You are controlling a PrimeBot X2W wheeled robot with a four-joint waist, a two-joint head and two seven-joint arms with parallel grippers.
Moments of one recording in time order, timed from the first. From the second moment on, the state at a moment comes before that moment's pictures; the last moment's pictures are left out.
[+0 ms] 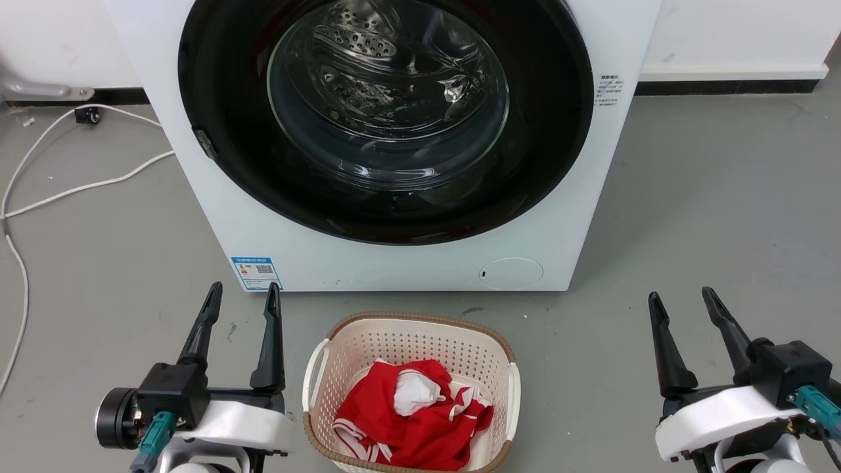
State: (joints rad) left arm -0.03 0.11 -0.06 0.00 -0.16 -0.03 -0.23; right arm 0.01 -0.05 -0.01 -0.01 0.11 0.13 -0.08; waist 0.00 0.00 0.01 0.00
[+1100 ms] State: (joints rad) left arm 0.00 0.08 -0.03 0.00 -0.05 -0.04 -0.26; right arm 0.02 -0.05 -0.02 -0.01 0.02 0.13 -0.08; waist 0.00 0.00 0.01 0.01
